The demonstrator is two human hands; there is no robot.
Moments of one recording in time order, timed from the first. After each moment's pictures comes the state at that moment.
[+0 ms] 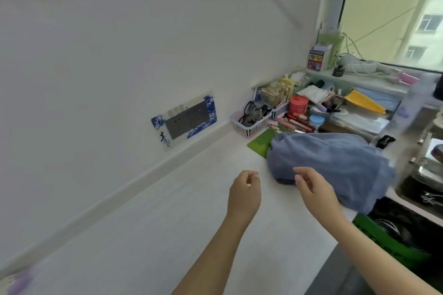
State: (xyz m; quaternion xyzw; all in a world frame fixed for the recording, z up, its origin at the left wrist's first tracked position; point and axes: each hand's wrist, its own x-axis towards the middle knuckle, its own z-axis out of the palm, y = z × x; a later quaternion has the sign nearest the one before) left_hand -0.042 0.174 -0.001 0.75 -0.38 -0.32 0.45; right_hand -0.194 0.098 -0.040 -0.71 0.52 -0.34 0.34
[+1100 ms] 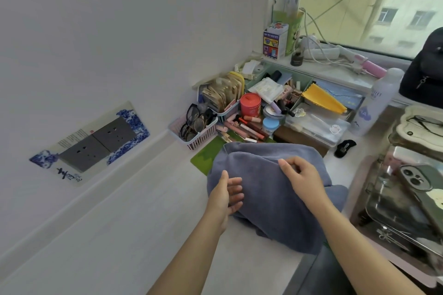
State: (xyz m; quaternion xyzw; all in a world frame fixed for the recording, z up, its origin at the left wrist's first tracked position) left_hand -0.116 -0.041 -0.049 0.68 -0.10 -0.55 0.47; right_hand -0.281 -0.120 -0.053 -0.62 0.58 -0.29 0.44
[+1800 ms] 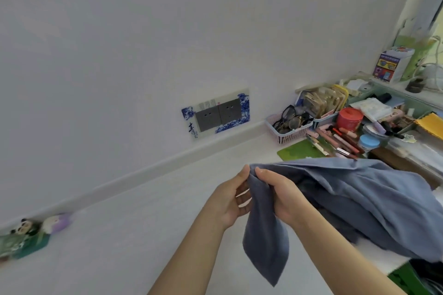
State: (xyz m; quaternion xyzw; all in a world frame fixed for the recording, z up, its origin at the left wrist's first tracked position) left_hand -0.010 0.153 0.022 0.56 -0.05 -0.54 0.62; right_hand -0.102 0.061 0.003 -0.34 0.32 -0.16 0.87
